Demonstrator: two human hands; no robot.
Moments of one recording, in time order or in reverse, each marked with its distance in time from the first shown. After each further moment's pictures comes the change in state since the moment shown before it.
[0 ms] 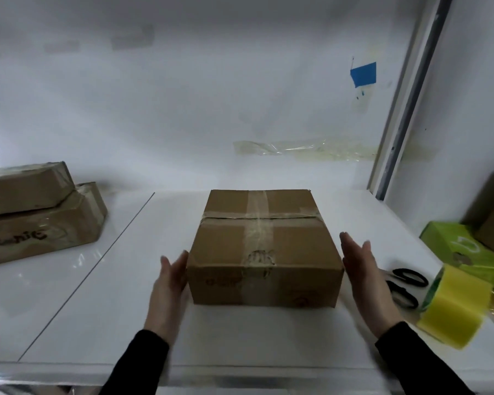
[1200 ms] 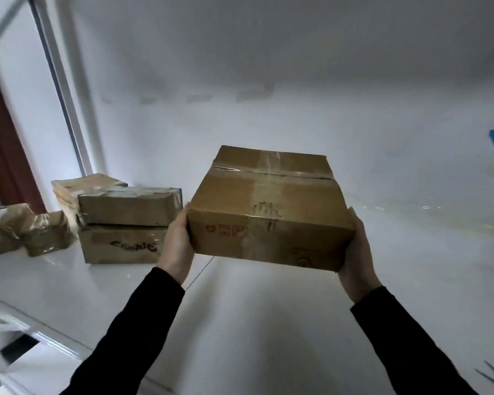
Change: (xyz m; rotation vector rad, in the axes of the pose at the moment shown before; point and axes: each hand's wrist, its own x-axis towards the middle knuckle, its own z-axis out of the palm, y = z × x) left_hand 0.033 0.170 -0.047 0.008 0.217 0.422; right_hand 0.073 -0.067 0.199 0.184 -0.355 -0.086
